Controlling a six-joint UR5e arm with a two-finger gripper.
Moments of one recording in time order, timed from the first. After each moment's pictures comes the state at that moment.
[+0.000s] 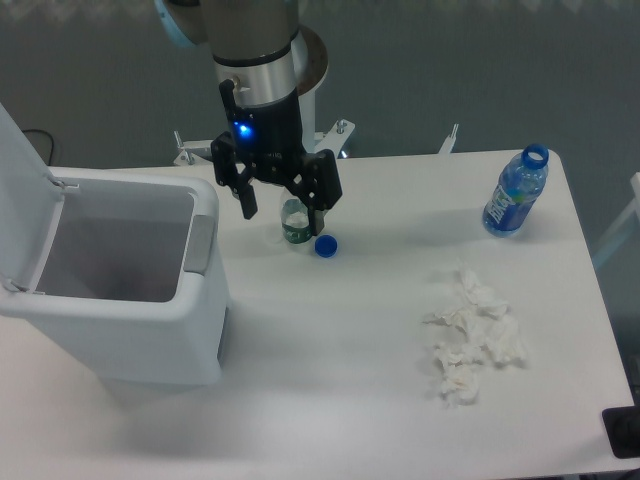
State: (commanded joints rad) arm 2.32 -1.60 -1.64 -1.06 1.56 0.79
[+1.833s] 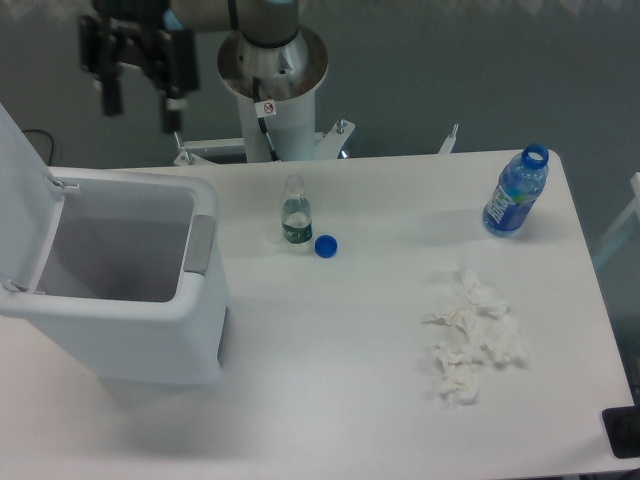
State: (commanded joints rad) arm 2.04 -1.31 -1.70 -1.08 1.38 0.61
